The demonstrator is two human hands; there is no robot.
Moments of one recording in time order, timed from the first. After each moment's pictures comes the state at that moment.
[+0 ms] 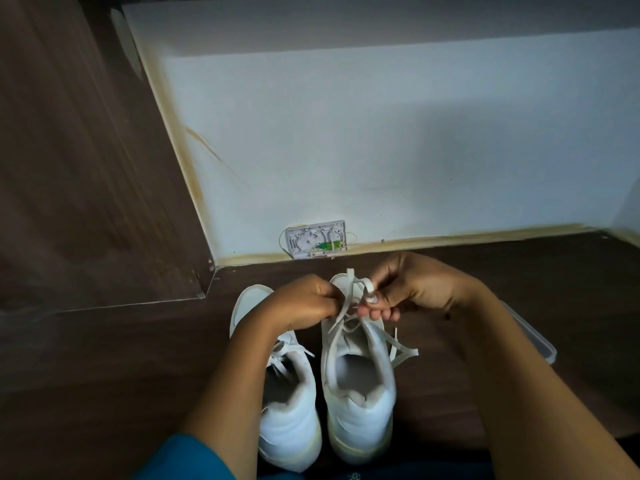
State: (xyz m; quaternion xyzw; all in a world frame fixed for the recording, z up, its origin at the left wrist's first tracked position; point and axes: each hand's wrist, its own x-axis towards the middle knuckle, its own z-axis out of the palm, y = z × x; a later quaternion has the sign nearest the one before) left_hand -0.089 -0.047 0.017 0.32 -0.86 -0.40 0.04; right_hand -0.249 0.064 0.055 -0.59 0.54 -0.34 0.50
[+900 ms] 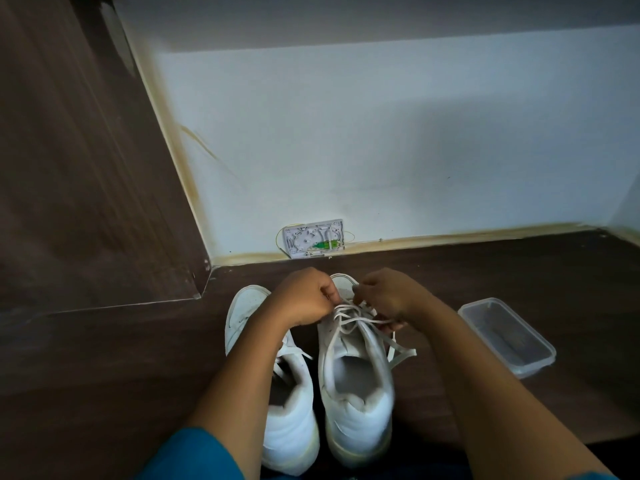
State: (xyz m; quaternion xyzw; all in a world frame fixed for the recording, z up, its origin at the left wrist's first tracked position) left_hand -0.105 -0.056 0.007 0.37 -0.88 -0.30 0.09; right_hand -0.236 0.033 0.015 -0.47 0.79 -0.25 0.31
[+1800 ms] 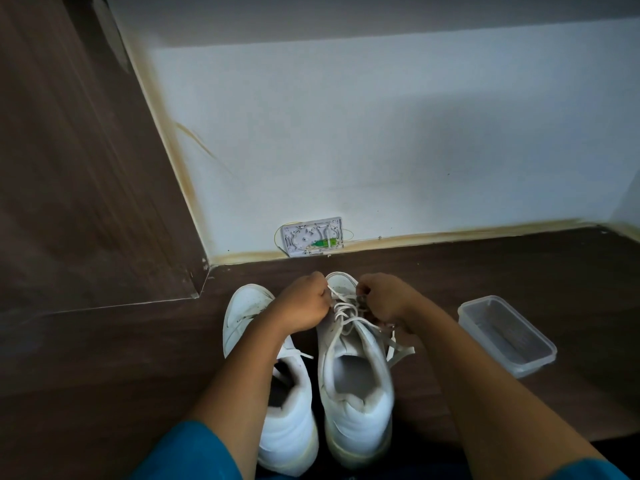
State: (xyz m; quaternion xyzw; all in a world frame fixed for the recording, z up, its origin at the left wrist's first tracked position) left_hand -0.107 -0.058 -0.007 0.38 -0.89 -0.24 0.07; right_hand -0.235 0.025 0.008 -0.52 0.80 -0.16 0.25
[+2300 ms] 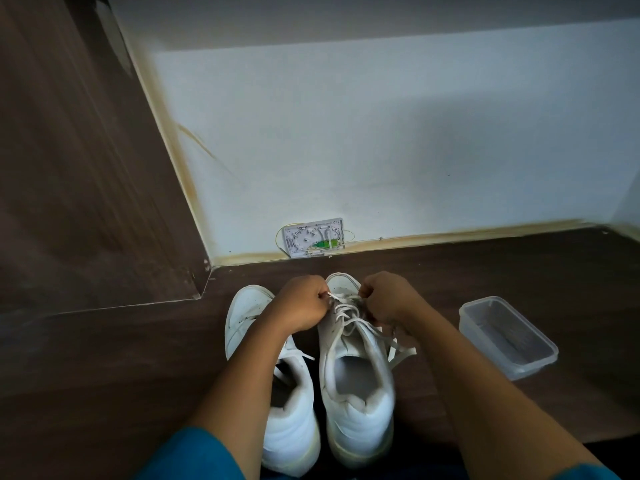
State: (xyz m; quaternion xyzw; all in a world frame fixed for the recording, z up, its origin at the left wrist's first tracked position) left_hand -0.104 -0.057 -0.008 0.39 -0.88 -0.26 0.10; right_hand -0.236 0.021 -0.002 -0.49 0.83 -0.17 0.21
